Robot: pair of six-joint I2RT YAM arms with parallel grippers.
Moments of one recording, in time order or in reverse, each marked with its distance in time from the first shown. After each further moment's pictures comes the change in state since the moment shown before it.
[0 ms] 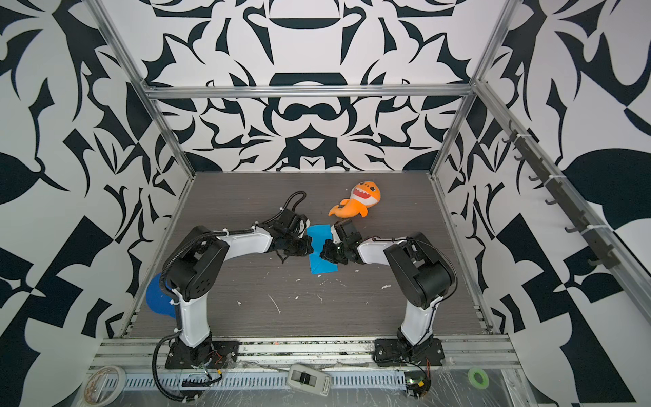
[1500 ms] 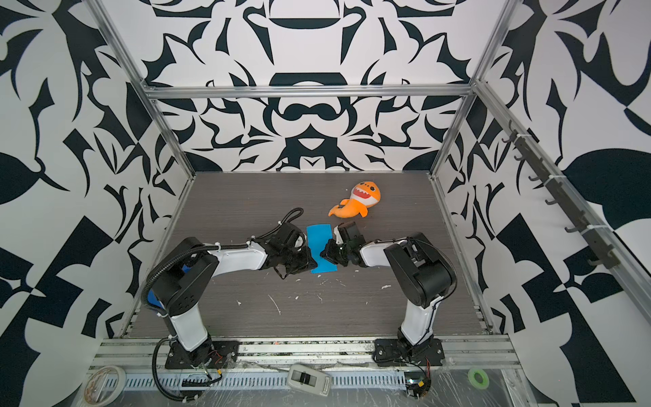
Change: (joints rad) left arm -0.092 -0.135 -0.207 0.121 0.086 -0.428; right arm -0.019 0.011 -0.059 0.113 -0.027 0.118
